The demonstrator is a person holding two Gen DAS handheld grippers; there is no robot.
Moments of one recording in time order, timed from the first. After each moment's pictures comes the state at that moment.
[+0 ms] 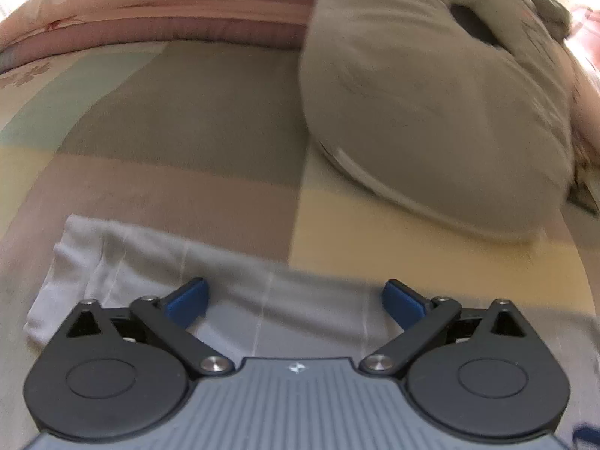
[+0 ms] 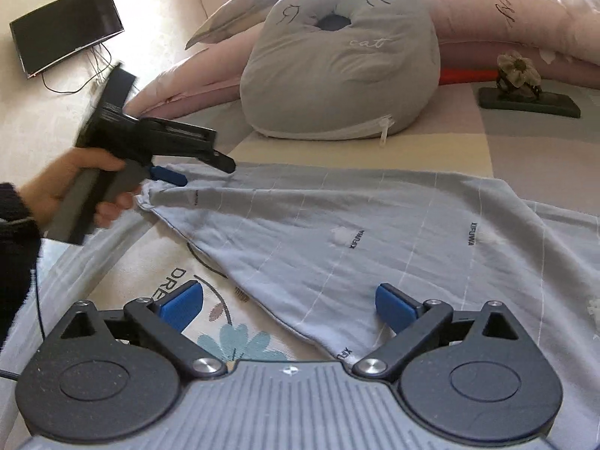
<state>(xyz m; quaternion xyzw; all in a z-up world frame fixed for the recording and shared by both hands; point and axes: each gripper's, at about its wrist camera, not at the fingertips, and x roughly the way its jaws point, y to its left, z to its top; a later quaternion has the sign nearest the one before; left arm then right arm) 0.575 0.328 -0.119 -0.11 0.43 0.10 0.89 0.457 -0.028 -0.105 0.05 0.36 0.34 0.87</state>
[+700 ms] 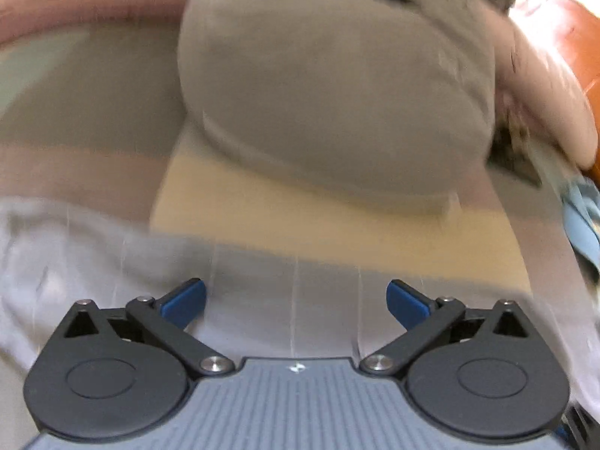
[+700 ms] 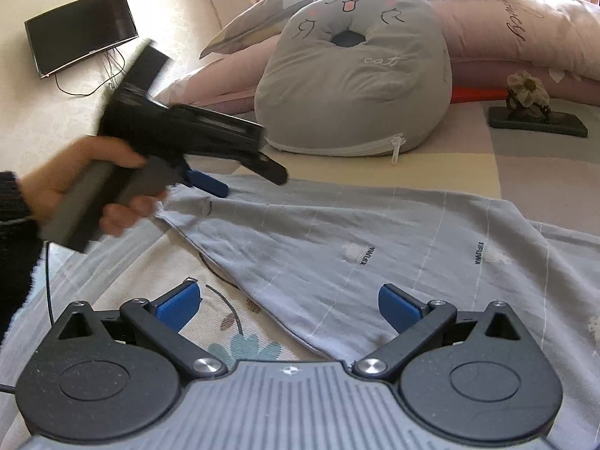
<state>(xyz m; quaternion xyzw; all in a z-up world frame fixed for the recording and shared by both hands) 0.577 0.270 -0.114 -0.13 0.45 0.02 0.88 0.453 -0.029 -0.099 0.05 0.34 0.36 0.87</state>
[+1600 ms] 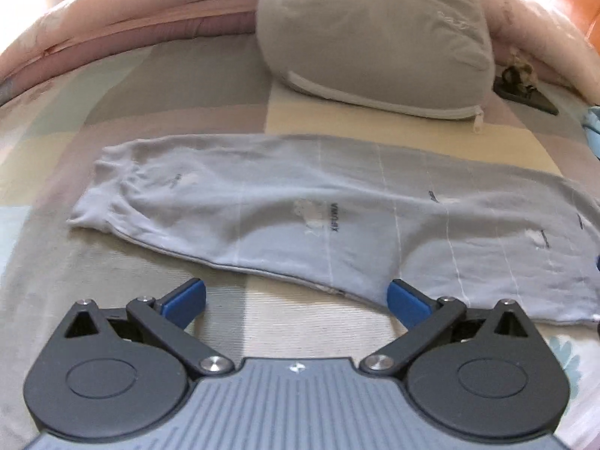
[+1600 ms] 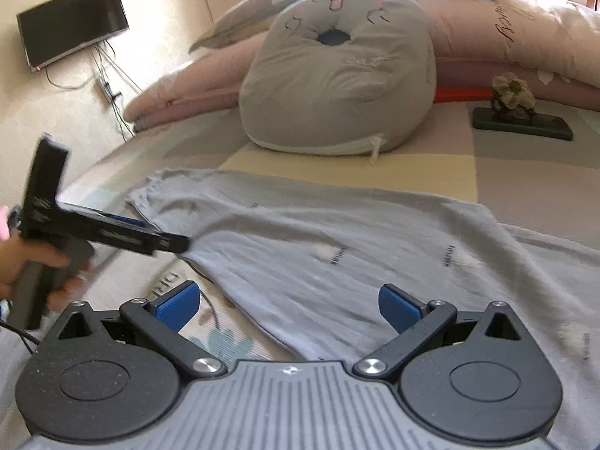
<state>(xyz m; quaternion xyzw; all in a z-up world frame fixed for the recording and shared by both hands) 0.467 0.274 -0.103 -0.02 0.45 0.07 0.89 0.462 -0.043 -0.091 0.02 0.36 0.34 0.87</state>
